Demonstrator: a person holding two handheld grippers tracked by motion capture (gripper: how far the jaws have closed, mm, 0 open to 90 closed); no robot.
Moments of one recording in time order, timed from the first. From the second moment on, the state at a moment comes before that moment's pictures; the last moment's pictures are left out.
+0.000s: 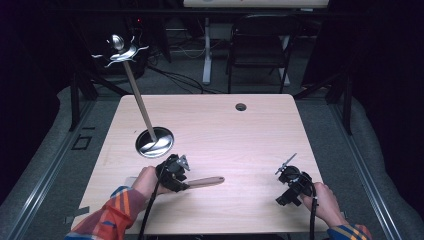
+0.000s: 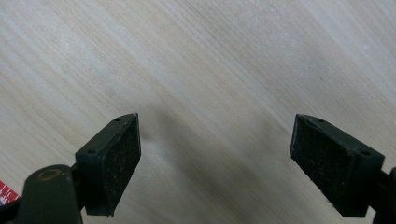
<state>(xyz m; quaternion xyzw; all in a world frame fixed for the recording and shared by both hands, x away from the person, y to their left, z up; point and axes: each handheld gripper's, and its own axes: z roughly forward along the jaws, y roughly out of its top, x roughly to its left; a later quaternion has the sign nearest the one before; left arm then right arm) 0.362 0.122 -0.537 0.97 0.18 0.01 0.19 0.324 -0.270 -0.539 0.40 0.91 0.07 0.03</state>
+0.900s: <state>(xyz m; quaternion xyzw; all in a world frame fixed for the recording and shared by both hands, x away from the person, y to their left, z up) 0.370 0.110 -0.546 0.97 0.17 0.00 0.16 0.324 -0.270 -0.541 0.41 0.91 0.07 0.03</state>
